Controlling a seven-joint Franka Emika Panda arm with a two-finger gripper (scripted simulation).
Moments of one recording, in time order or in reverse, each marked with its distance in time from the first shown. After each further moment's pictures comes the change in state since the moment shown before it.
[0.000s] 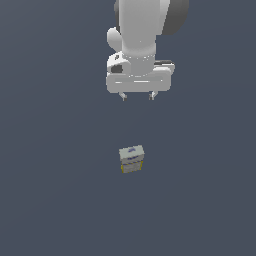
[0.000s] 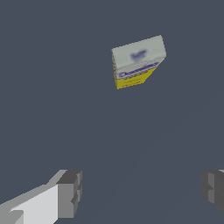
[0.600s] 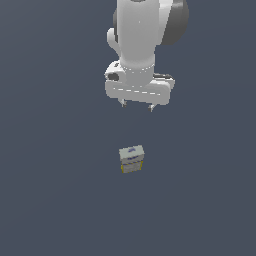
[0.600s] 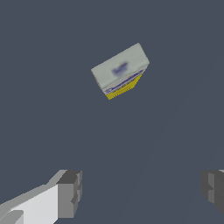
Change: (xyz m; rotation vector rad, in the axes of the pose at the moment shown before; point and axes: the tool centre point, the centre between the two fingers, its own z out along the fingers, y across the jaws) arm 0.030 0.004 0.014 0.000 0.008 0.245
